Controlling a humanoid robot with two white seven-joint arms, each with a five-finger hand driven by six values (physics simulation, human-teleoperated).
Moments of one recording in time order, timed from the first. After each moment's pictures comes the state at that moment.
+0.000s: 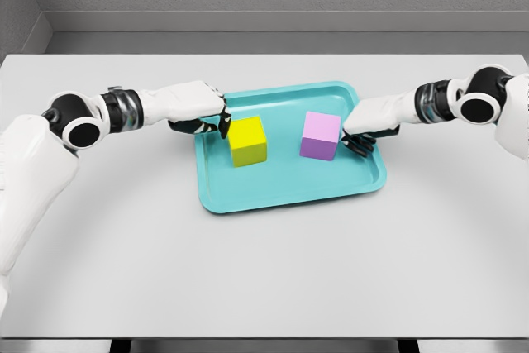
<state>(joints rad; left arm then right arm) -0.71 0.39 -0.53 -1.19 -0.63 -0.59 -0.61 -1.07 -0.61 1.19 -1.04 0.34 -0.61 0.61</state>
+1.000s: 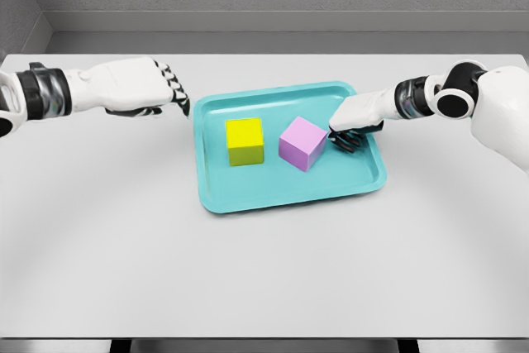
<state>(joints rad) -0.74 0.72 -0.58 -1.56 -0.60 -0.61 -0.61 -1.10 -0.53 1.19 -0.97 0.41 -0.61 0.61</state>
